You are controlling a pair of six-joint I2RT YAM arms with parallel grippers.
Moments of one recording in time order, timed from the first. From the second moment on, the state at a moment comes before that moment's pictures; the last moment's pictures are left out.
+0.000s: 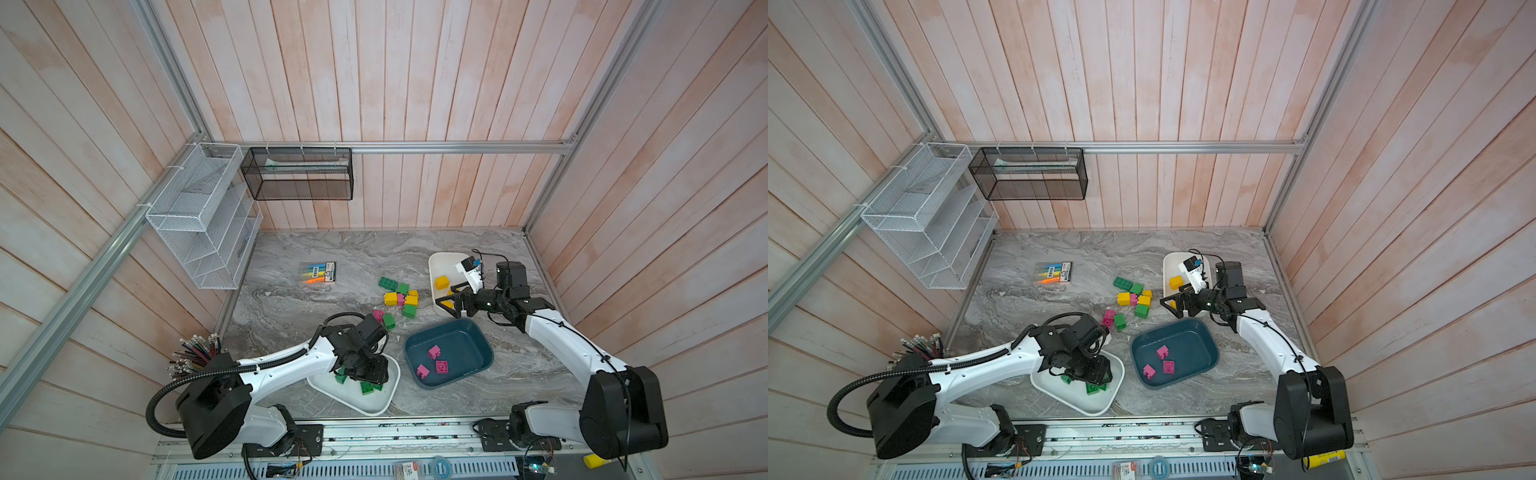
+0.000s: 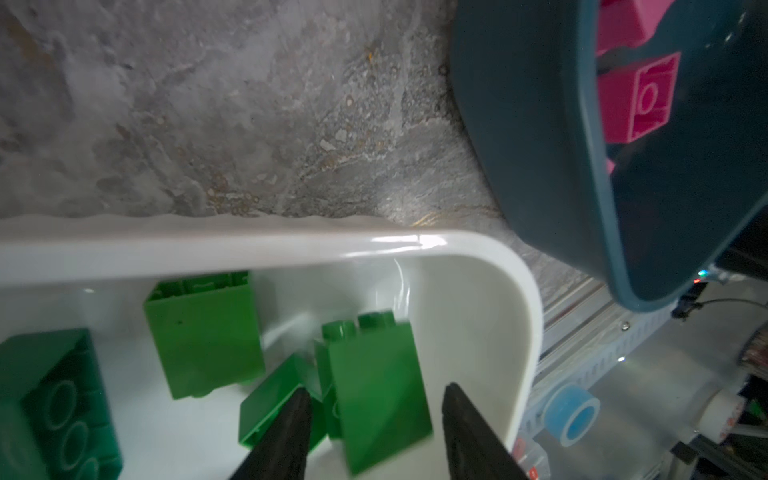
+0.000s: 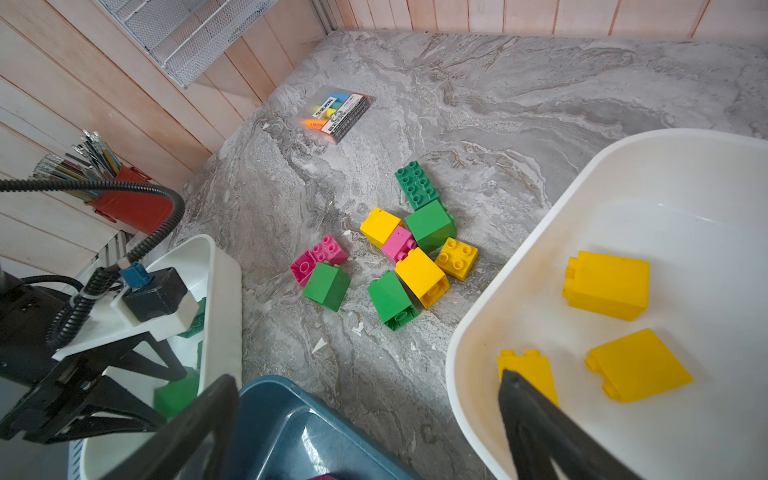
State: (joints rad) left arm -0.89 1.38 0.81 -0.68 0.29 -0.57; right arm 0.19 1.30 0.83 -0.23 -0.77 -0.08
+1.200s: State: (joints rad) left arm -0.61 1.90 1.24 -0.65 0.10 -0.28; right arm 0.14 1.25 0.82 -0.23 -0.76 -0.08
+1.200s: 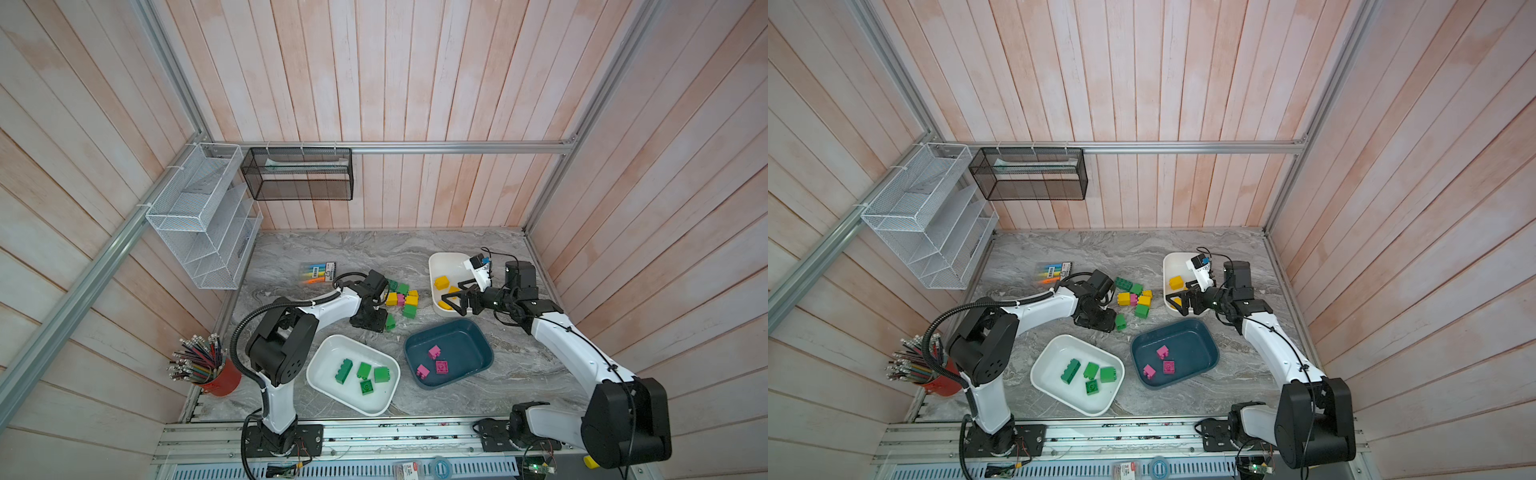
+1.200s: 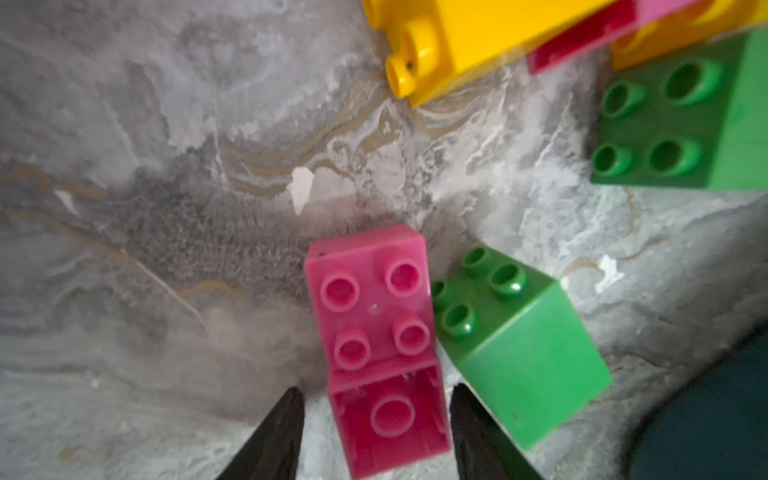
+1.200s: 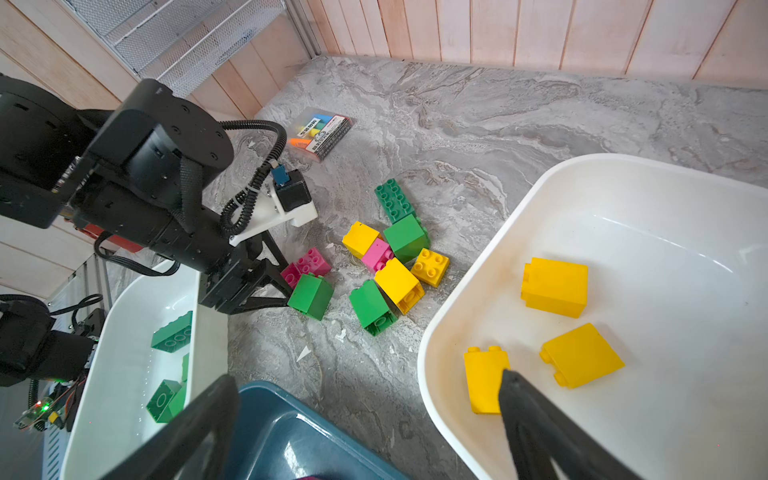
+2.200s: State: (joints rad) left arm -0.73 1.62 1.31 -0.68 0.16 -0.29; right arm 0.12 1.23 0.82 -0.24 -0.74 -0.08
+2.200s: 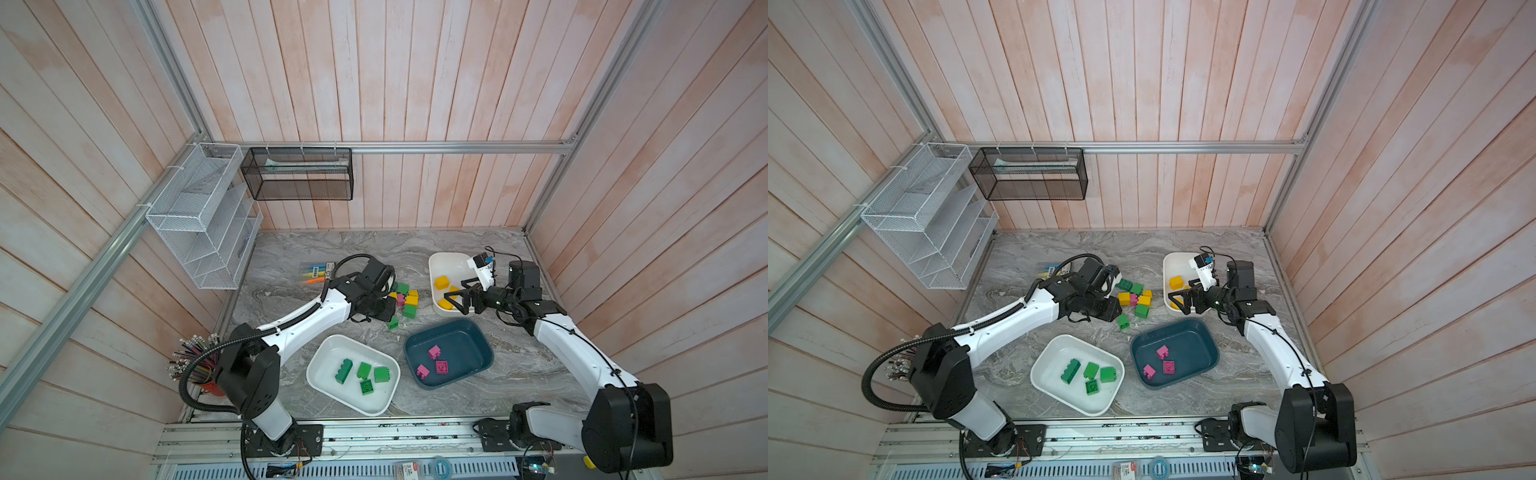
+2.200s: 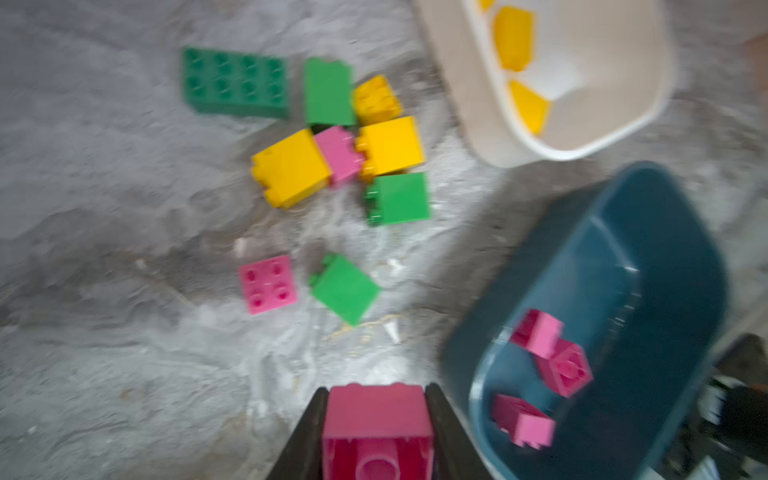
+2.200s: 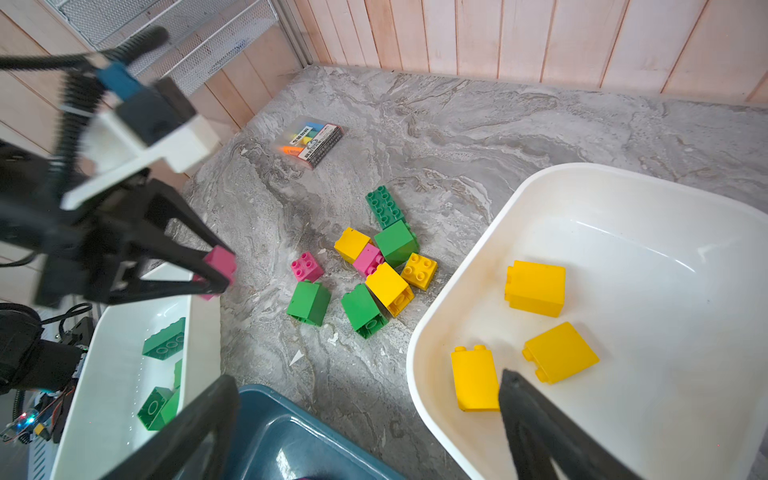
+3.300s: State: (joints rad) left arm -0.74 1.67 1.40 -0.68 0.22 -0.24; right arm 0.08 1.12 0.78 -0.28 -0.71 -0.05
